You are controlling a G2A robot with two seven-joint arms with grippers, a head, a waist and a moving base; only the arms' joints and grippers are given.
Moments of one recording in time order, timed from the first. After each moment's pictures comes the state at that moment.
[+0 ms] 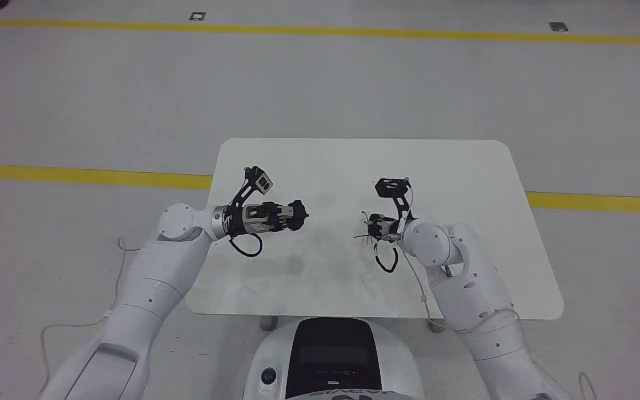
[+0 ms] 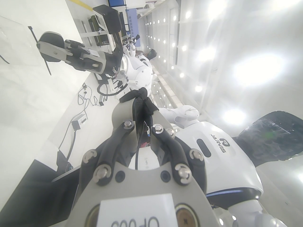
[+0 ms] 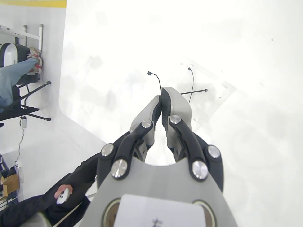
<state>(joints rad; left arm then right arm) 1.04 -1.15 -1.10 -1.06 -0.73 -0.34 -1.39 -1.32 -1.37 1.25 -1.55 -0.91 0.10 0.96</state>
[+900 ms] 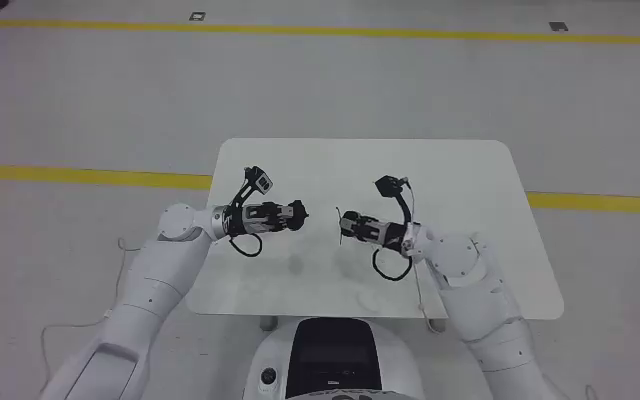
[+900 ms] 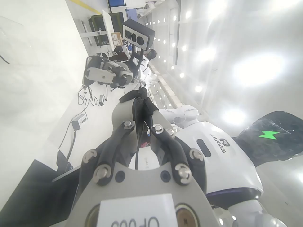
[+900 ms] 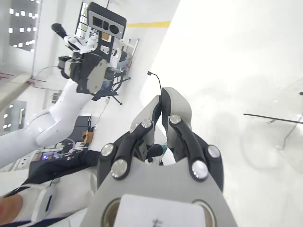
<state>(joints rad) 1.04 -1.15 -1.10 -1.06 -0.73 -0.34 -1.39 -1.38 -1.34 1.31 -1.60 -0.36 -0.22 0.93</state>
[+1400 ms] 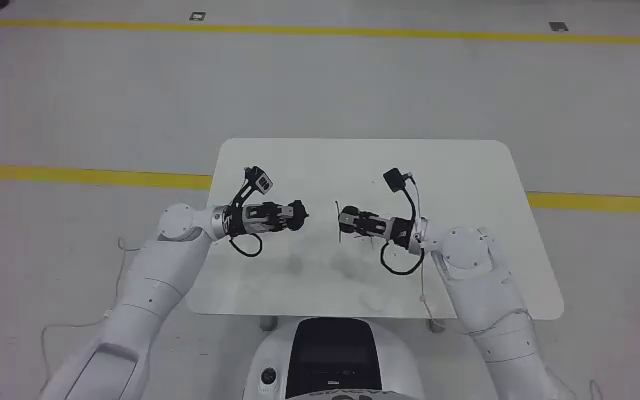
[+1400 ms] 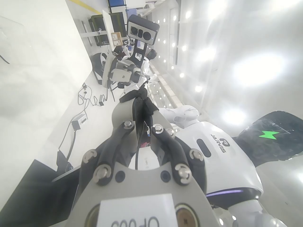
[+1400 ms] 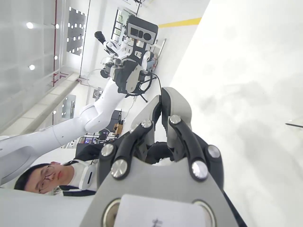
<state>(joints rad) 1.04 -1.15 -1.10 -1.06 -0.73 -0.34 -1.39 -1.35 -1.33 1.33 -1.55 -0.16 -0.24 0.99</state>
